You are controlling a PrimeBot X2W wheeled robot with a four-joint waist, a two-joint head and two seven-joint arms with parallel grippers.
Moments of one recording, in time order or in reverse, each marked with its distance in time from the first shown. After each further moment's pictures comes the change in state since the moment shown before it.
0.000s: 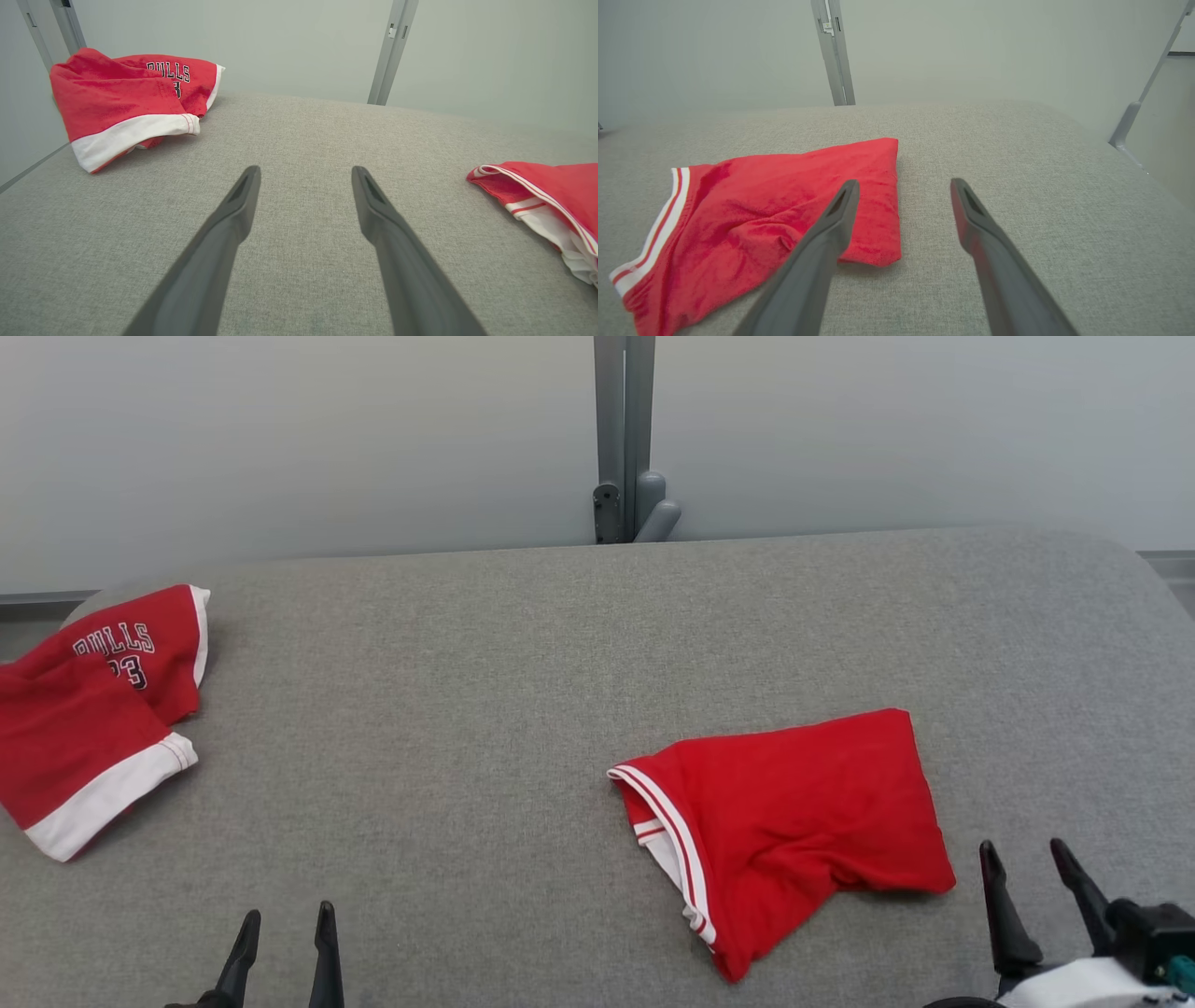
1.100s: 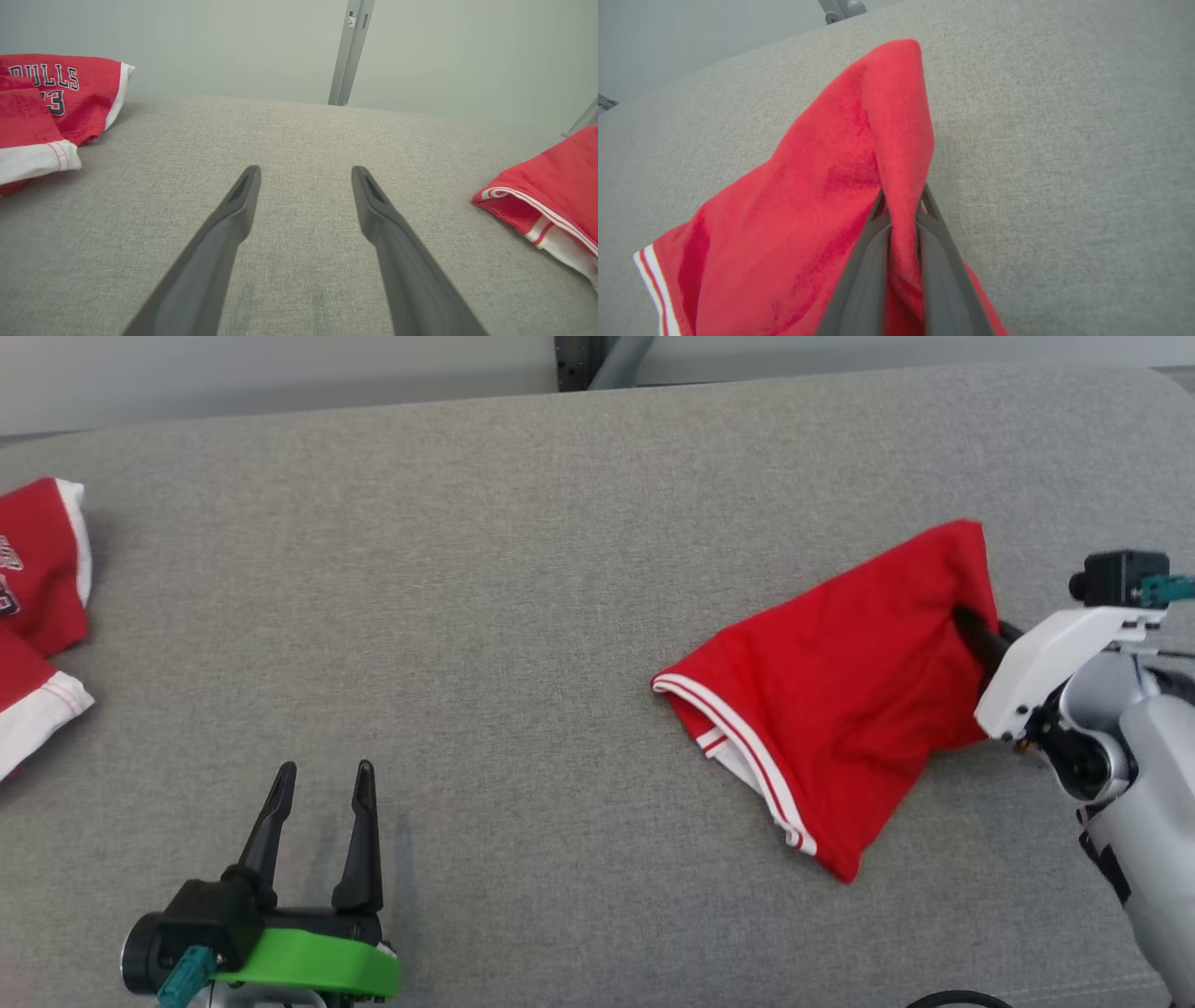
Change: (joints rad) left arm -0.179 0.000 -0.088 -0.068 -0.024 -0.002 0.000; right arm -0.716 -0.223 0.304 0.399 0.526 0.000 0.502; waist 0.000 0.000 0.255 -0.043
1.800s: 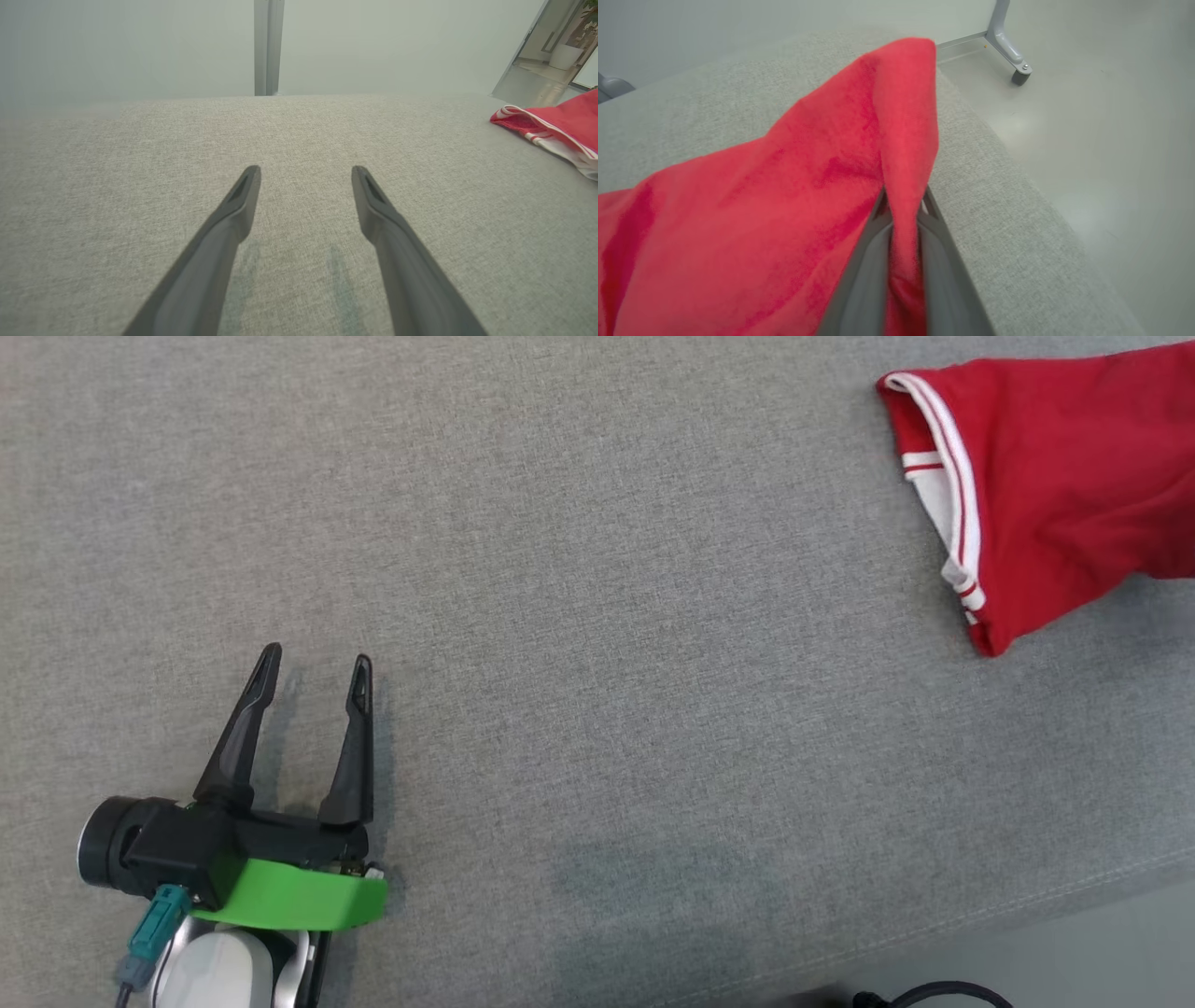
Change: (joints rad) left arm -0.127 0.074 -0.055 -0.132 0.045 0.000 -0.001; right arm -0.340 -0.134 -0.206 0.366 -0.151 0.000 -0.181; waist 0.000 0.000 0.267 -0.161
